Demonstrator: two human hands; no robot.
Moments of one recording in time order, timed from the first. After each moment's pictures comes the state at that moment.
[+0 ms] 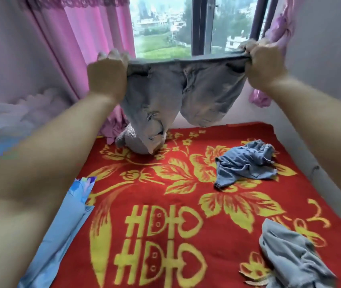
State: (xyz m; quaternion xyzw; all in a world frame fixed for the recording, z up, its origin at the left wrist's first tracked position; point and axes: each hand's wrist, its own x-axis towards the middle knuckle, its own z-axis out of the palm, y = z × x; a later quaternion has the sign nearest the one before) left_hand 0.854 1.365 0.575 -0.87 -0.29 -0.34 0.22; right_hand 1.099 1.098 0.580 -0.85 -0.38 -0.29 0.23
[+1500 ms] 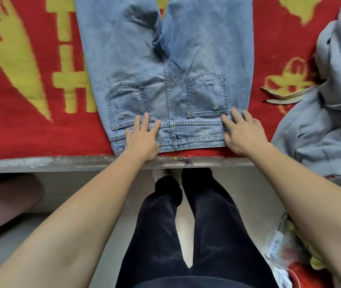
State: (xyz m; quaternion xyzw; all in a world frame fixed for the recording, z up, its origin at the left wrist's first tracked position) left_hand 0.669 1.142 -0.161 -0.87 -0.24 0.39 -0.17; right_hand 0.863 0.917 -0.149 -0.85 -0.38 0.33 -0.17
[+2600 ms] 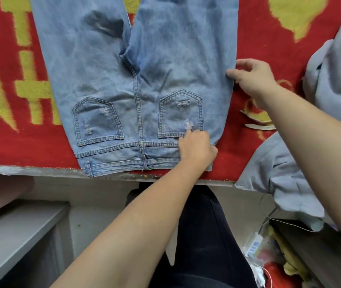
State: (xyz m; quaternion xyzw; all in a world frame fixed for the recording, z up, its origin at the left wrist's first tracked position) left_hand 0.861 0.997 -0.158 -0.85 -0.34 0.30 -0.28; right_hand 1.058 0.984 -0.163 -0.83 0.00 0.41 0.37
